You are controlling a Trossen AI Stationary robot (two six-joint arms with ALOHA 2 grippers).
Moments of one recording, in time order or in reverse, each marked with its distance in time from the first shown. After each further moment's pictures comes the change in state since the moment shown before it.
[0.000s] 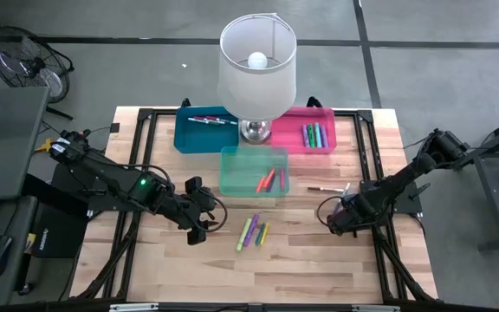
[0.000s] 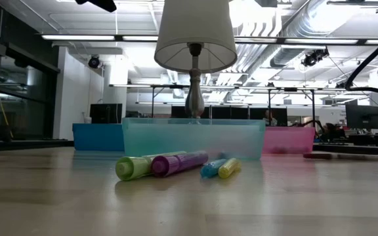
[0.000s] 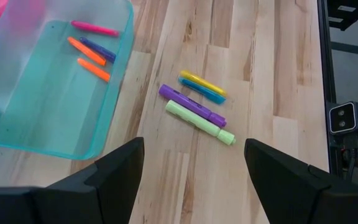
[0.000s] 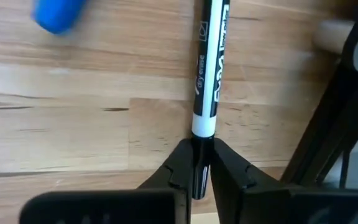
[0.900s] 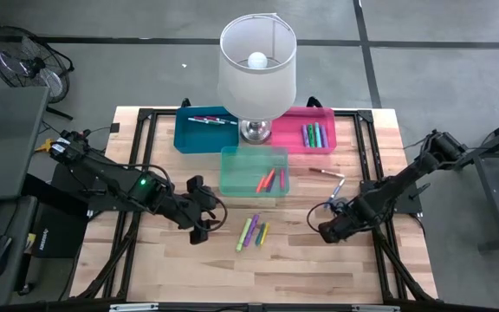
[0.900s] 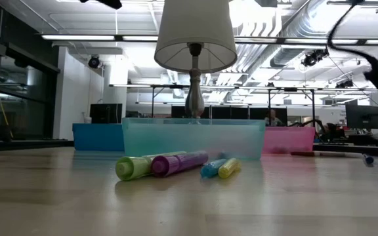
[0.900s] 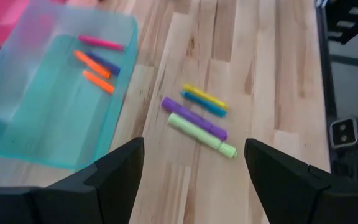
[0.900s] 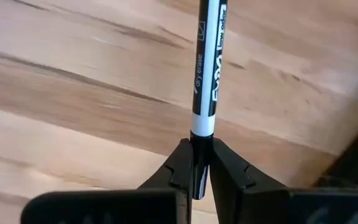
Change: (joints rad) left arm 0.000 0.000 0.000 0.039 -0.037 0.007; right arm 0.035 0.002 0.209 -0.083 0.107 -0.185
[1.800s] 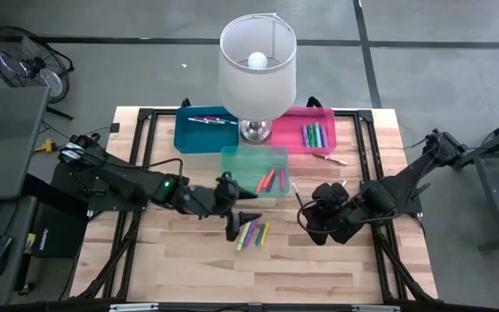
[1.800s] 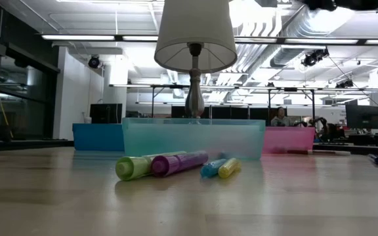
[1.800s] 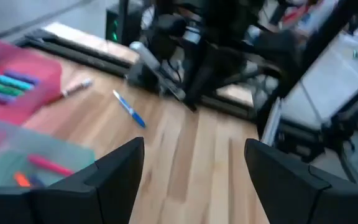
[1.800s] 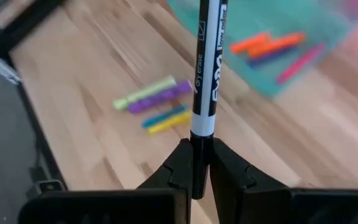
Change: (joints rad) left arm 0.091 0.126 -0.002 0.665 -0.049 0.076; right arm 0.002 -0.002 0.500 -0.053 0.650 -0.621
